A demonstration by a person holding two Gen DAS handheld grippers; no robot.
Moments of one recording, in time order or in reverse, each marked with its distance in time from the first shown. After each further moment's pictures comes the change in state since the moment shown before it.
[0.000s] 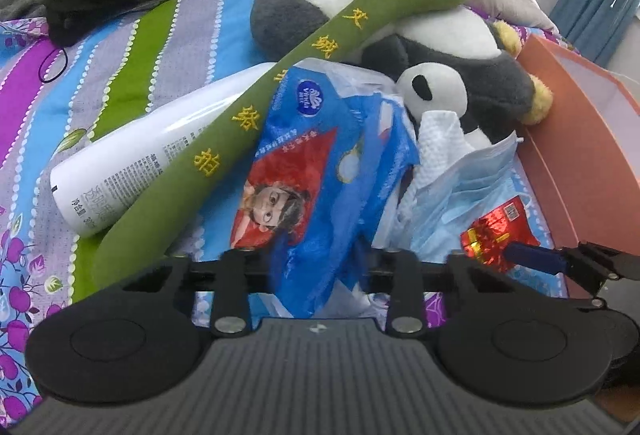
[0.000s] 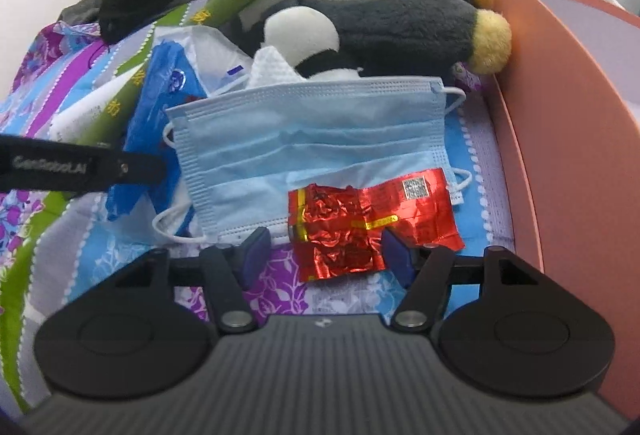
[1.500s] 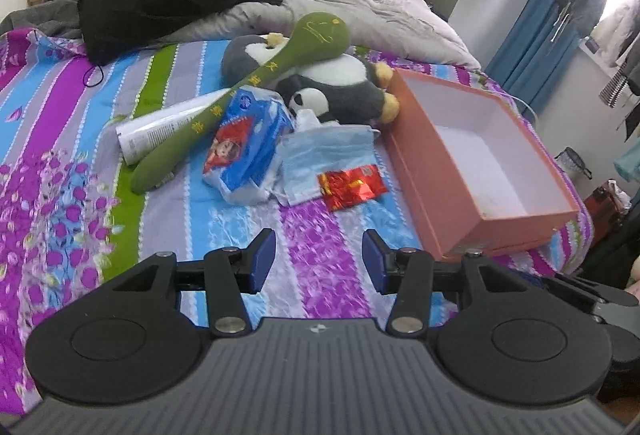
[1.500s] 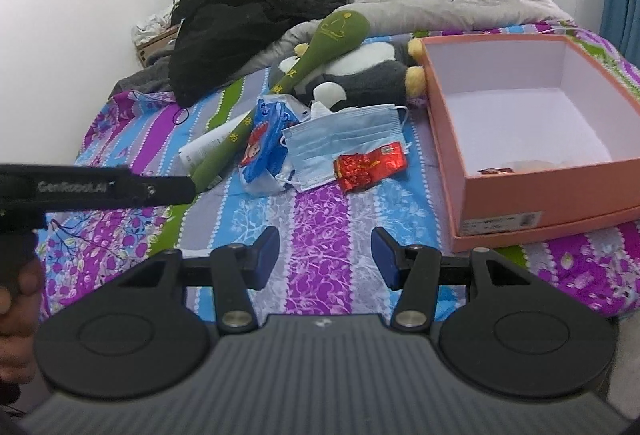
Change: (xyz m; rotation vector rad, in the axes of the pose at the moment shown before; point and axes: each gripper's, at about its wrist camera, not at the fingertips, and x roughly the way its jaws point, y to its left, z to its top) left arm -0.224 -0.052 -0.101 -0.020 -0.125 -0.113; right arm -0.223 0.015 -0.085 0.132 -0.155 0.065
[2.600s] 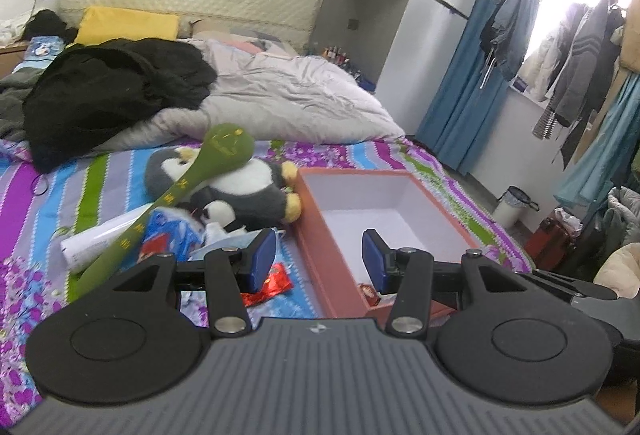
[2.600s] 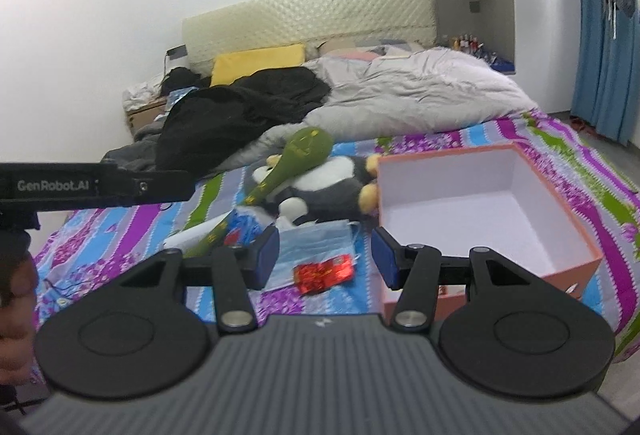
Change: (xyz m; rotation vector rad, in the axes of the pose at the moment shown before) left arm -0.090 -0.085 0.041 0.108 -0.232 -0.156; right arm -0.090 -0.027 0.050 -0.036 -0.239 -0.052
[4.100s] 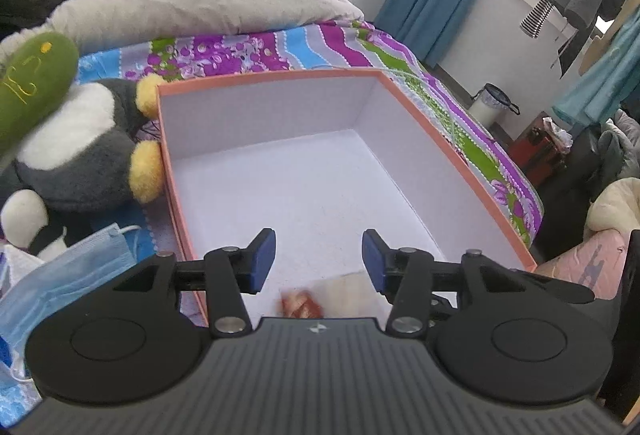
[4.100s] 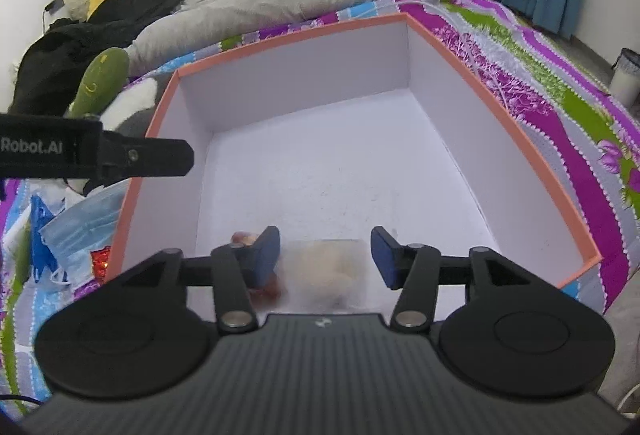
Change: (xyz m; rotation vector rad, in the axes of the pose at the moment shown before) left arm 0.359 -0.085 0.017 0.076 0.354 -0.132; right arm 0.175 -0.193 -0.013 0.169 0.291 -0.226
